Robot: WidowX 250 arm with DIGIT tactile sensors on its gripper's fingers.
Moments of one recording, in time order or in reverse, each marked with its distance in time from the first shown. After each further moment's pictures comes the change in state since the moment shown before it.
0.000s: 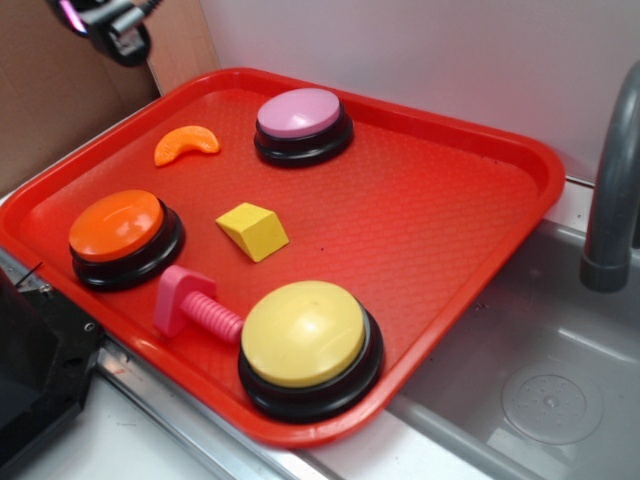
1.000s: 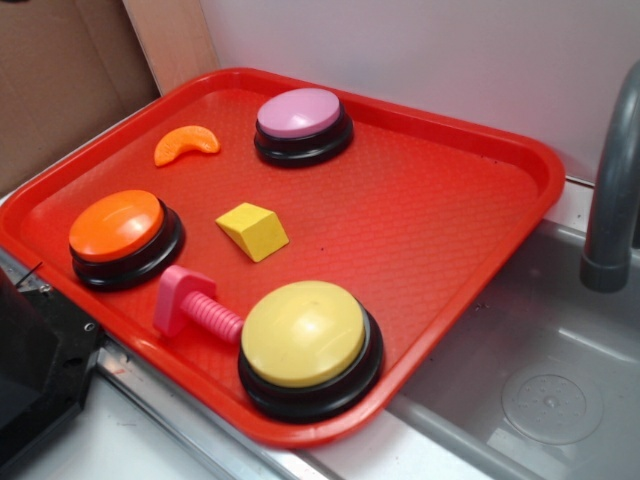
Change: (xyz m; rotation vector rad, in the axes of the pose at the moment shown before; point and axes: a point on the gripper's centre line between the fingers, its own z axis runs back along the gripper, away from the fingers) arm -0.060 -0.075 0.101 -0.024 0.077 0.196
